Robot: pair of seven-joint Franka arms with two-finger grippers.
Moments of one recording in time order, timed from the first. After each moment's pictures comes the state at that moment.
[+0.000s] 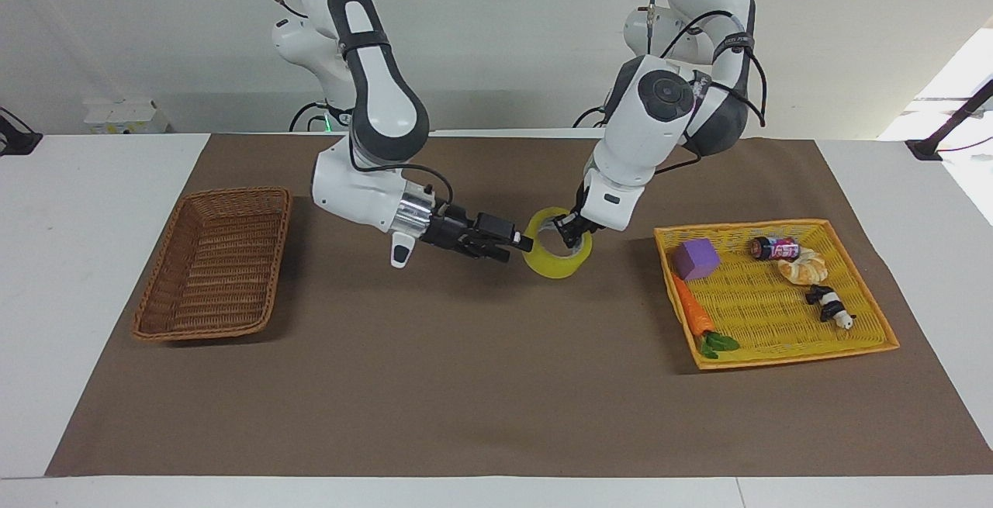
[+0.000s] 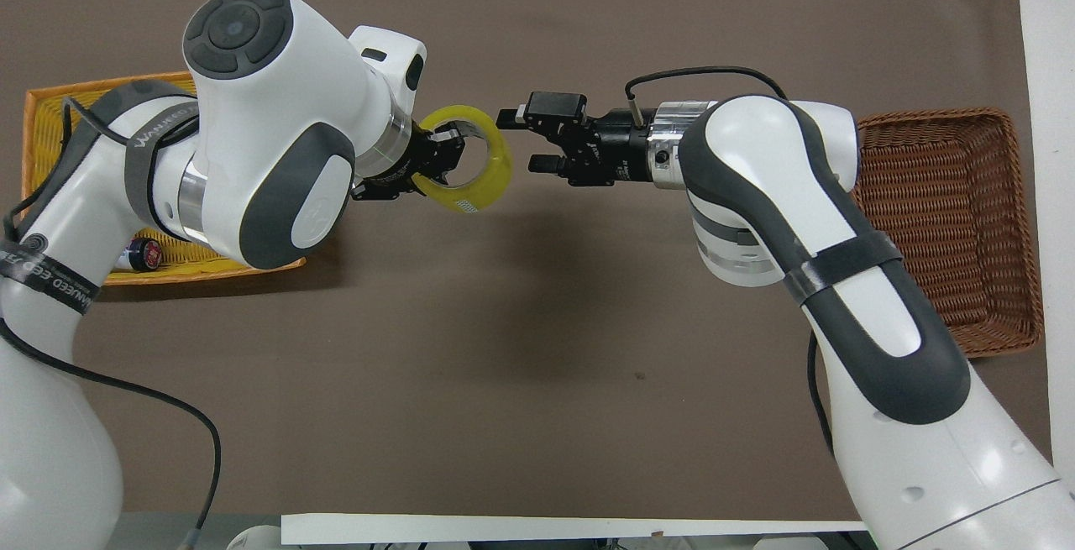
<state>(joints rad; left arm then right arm) -0.47 0.27 -0.09 -1.62 -0.16 1.91 -0.84 0.52 0.32 -0.13 -1.84 1.49 2.23 -0.17</state>
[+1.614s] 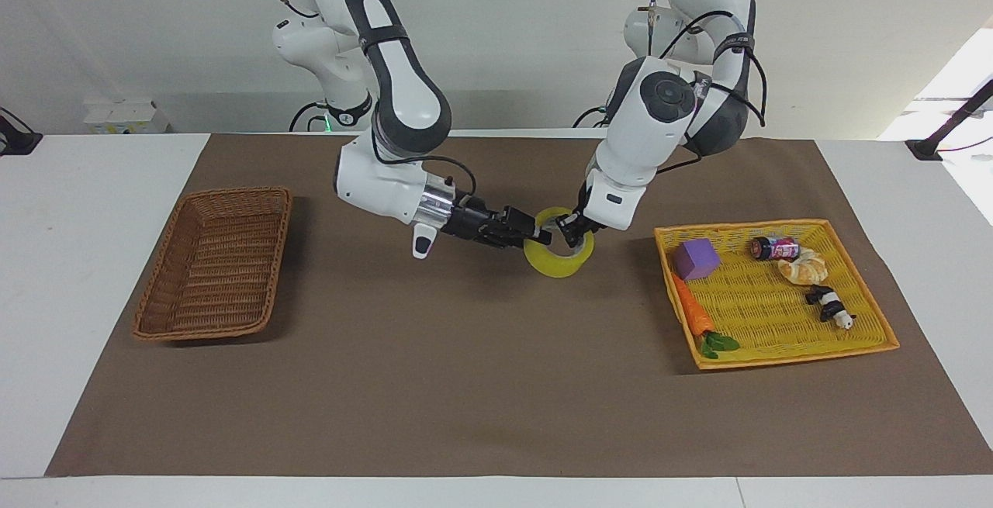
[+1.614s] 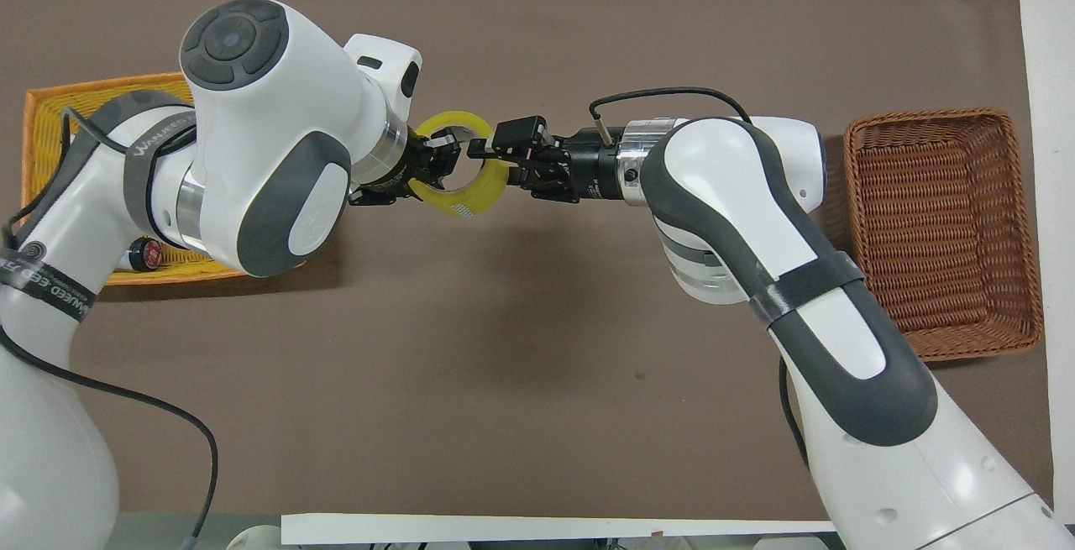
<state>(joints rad) -0.47 0.25 -0.09 -1.65 -0.16 1.93 -0.83 0.56 0.31 -0.13 -1.85 1.50 2.24 -0.14</state>
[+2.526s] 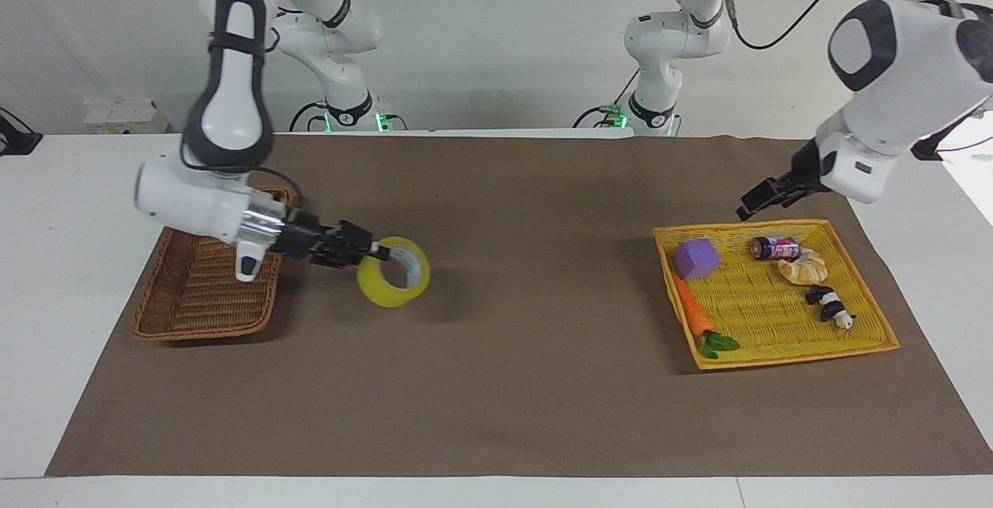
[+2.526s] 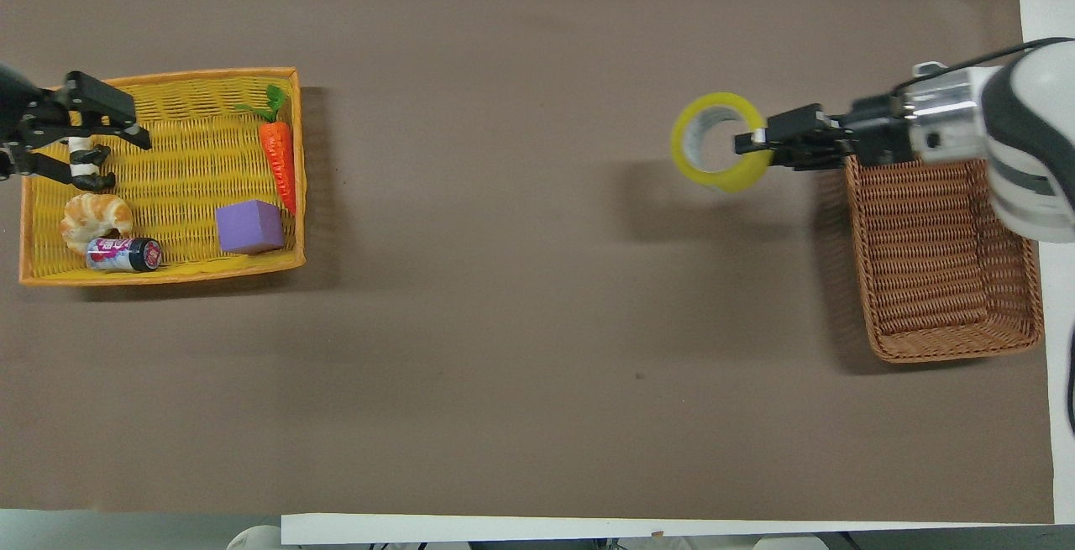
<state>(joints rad) 0.06 0.16 -0.04 -1.53 -0.15 1.55 -0.26 -0.07 0.26 -0.16 -1.83 0.92 1.70 -0.47</state>
